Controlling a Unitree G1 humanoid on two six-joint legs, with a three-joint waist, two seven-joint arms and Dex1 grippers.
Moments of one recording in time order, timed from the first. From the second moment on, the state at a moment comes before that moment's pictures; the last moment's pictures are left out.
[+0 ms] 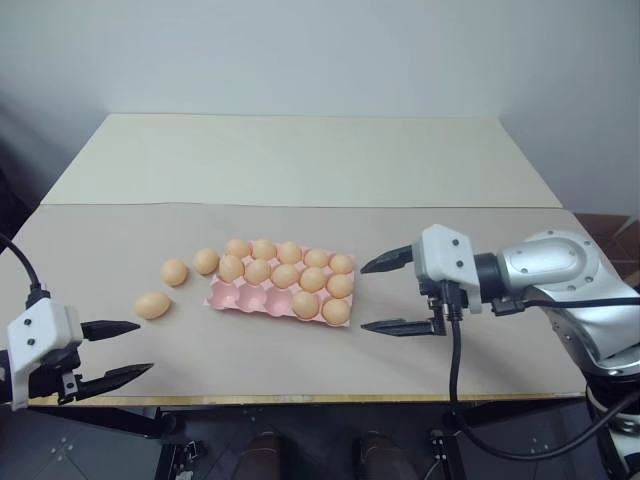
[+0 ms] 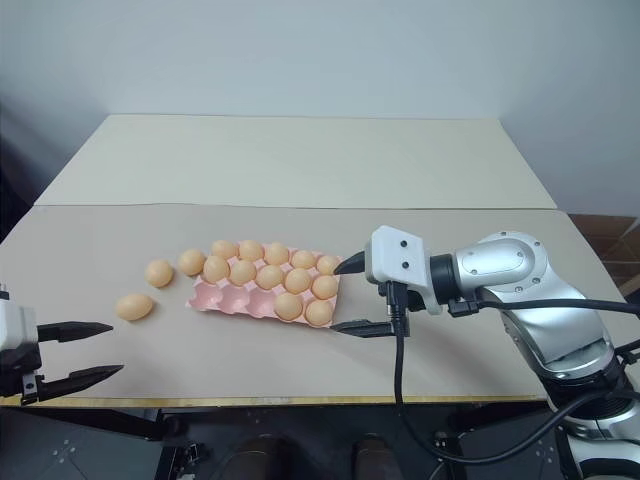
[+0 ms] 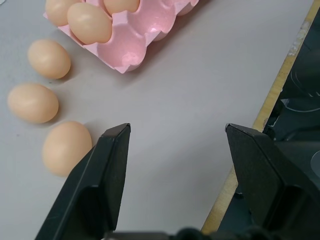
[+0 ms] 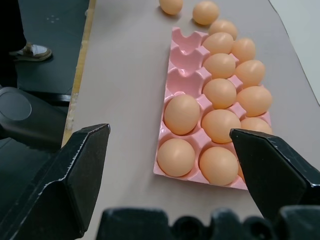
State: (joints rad) left arm 0.43 0.98 0.73 -0.37 -0.45 0.31 -1.29; right arm -0.58 -0.85 0.12 -0.55 0.45 0.68 1.15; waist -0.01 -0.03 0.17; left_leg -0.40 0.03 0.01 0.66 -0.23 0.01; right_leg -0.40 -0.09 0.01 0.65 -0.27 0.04
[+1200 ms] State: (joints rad) left arm 0.01 0.89 0.42 0.07 -0.32 0.17 -1.04; right arm -0.54 -0.88 0.14 -0.60 0.46 0.76 1.06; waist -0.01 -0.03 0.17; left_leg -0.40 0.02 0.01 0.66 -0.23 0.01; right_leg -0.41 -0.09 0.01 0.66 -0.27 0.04
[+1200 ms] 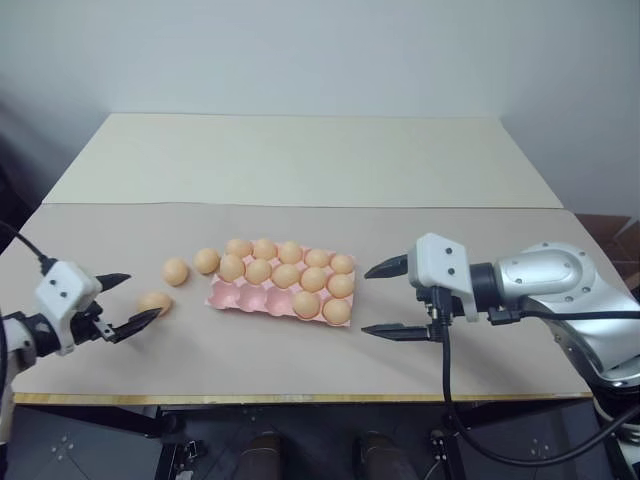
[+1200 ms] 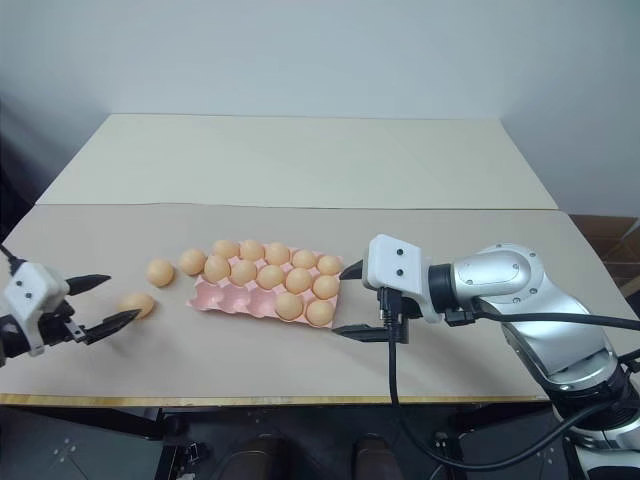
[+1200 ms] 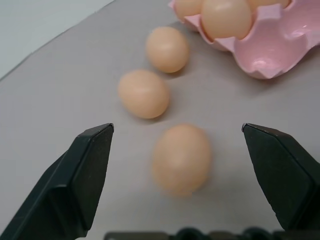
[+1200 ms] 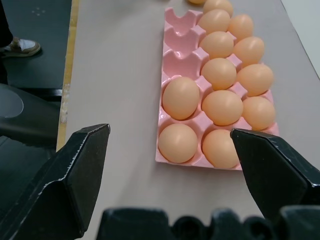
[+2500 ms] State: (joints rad) left arm -0.24 0.84 0.32 -0.11 -0.66 0.37 -1.17; right arm -0.50 -0.96 0.00 -0.71 0.58 0.88 0.94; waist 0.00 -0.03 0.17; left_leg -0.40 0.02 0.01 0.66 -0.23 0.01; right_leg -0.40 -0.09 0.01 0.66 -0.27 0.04
